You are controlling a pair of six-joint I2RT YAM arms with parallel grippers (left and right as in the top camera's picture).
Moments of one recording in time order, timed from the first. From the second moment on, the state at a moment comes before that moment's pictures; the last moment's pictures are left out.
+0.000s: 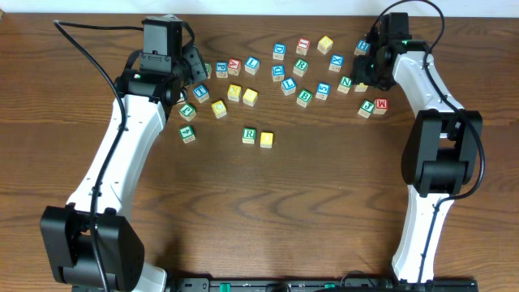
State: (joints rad) left arm -0.15 1.68 1.45 -0.55 -0.03 -0.44; right arm 0.01 2.33 1.90 -0.75 -0.11 0.11
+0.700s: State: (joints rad) left arm -0.15 1.68 1.45 -0.55 -0.03 -0.44; right arm 0.00 2.33 1.90 -0.70 -0.12 0.17
